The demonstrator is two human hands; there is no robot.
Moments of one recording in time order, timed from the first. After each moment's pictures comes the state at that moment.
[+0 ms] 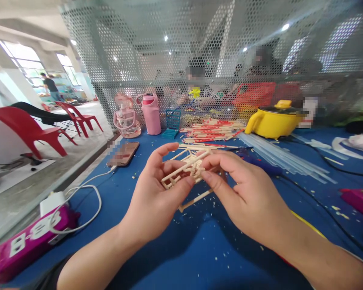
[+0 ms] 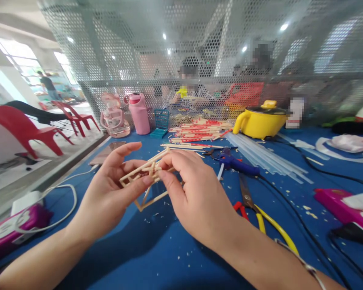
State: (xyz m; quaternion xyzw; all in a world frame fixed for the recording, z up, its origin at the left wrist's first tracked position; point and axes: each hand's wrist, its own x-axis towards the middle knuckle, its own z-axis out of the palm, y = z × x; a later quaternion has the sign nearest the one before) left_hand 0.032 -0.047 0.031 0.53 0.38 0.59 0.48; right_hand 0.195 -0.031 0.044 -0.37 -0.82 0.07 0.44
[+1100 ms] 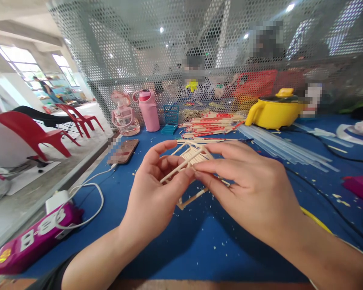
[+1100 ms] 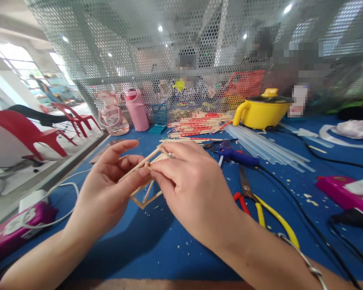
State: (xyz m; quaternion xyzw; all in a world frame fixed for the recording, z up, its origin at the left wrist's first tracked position) left_hand 0.042 -0.051 0.035 0.48 0.38 0.62 0.49; right_hand 0.198 -0.036 0.047 -0.32 -0.83 -0.11 0.45
